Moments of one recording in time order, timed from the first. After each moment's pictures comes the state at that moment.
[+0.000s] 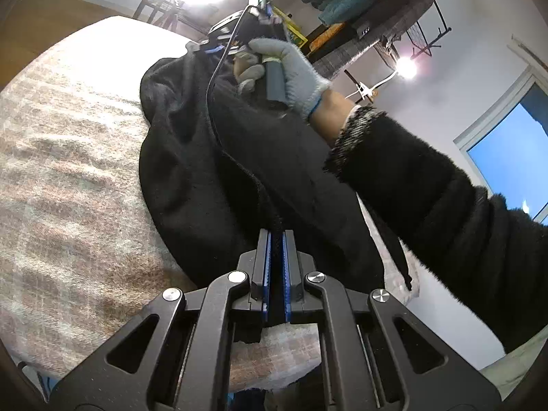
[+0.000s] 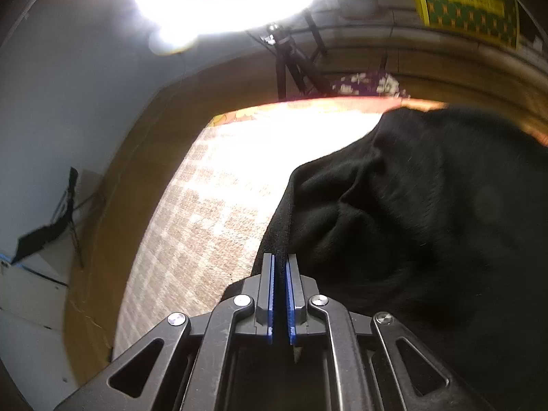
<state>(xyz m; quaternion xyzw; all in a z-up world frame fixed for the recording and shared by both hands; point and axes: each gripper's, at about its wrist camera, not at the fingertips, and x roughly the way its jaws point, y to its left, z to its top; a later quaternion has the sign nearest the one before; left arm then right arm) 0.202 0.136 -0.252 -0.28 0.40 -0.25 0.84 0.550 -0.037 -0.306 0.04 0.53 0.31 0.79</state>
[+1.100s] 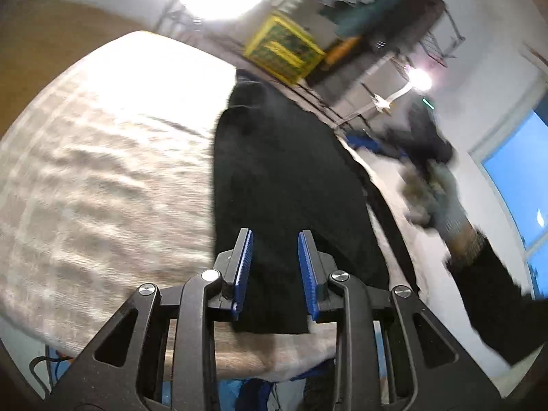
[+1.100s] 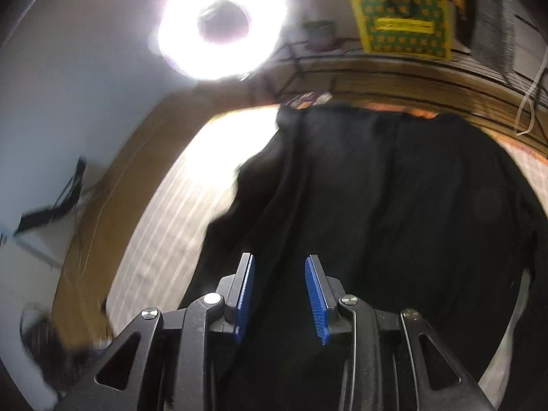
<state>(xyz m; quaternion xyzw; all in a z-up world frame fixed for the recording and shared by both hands) 0.199 0.164 -0.236 -0.28 0.40 -0.19 0.85 0.396 -0.234 -0.221 0.02 0.50 0.31 0.81</state>
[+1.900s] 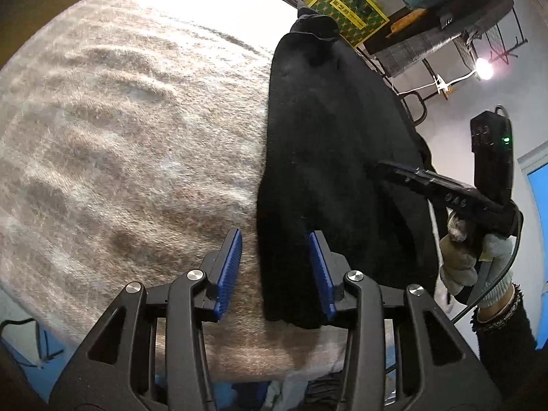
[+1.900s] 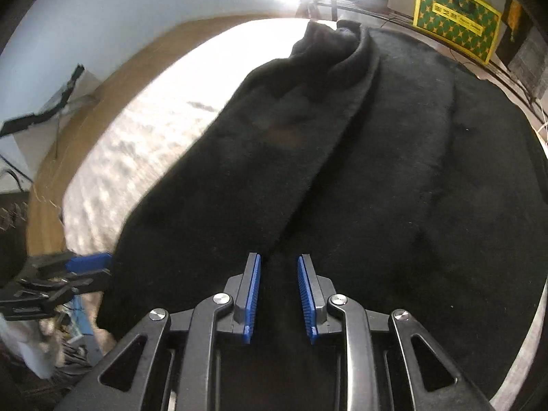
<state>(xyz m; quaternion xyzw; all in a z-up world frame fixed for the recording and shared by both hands) 0.214 0.126 -0.316 -0.30 0.50 -0.12 0.81 0.294 -0.185 -0.306 -0.12 0.53 0.31 0.78</state>
